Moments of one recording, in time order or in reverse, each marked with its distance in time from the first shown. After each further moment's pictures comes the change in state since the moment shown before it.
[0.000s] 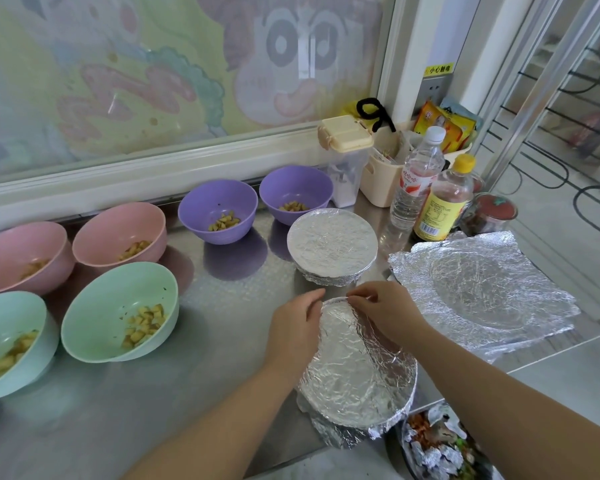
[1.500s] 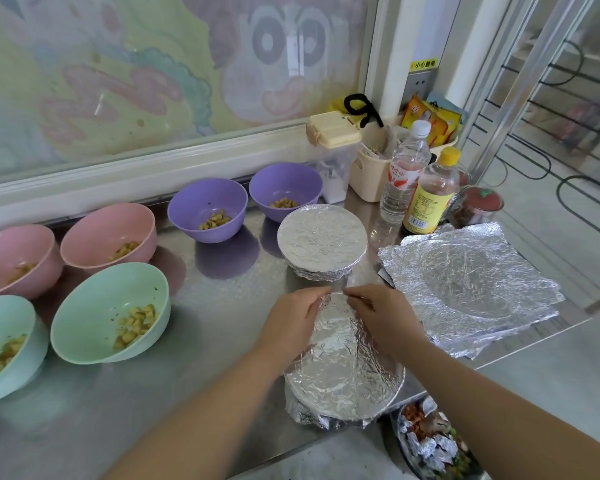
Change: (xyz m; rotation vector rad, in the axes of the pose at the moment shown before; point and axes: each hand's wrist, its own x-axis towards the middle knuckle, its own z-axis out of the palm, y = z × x) left_hand 0.012 -0.006 -0.001 0.110 -0.210 0.209; right_hand -0.023 0.011 0.009 -0.083 0.085 -0.053
